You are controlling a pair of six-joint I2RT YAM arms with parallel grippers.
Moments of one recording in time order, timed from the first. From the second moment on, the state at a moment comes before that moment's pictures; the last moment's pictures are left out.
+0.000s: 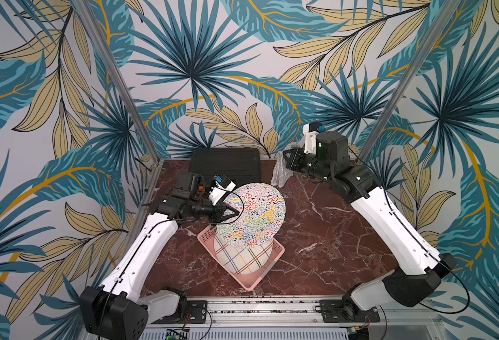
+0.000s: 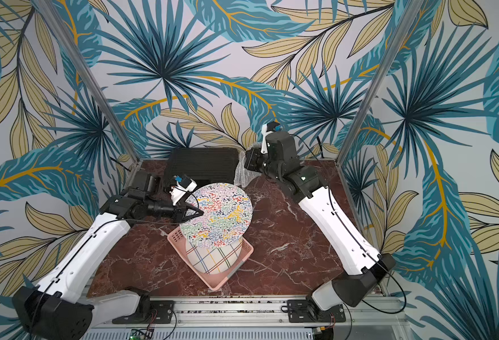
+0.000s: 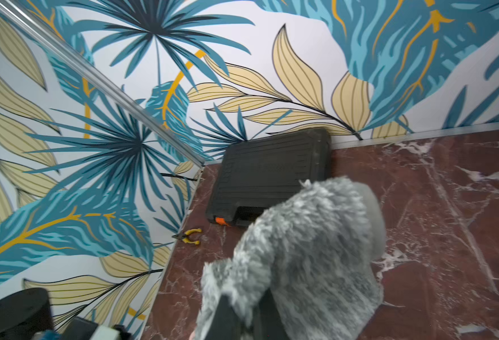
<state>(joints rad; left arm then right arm) -0.27 1.22 1.19 -0.86 0.87 0.26 0.55 1.53 1.86 -0.67 -0.01 0.61</state>
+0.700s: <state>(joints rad) -0.39 1.26 1.31 -0.96 0.76 0.46 0.64 1.85 2.07 -0.82 -0.67 0.71</state>
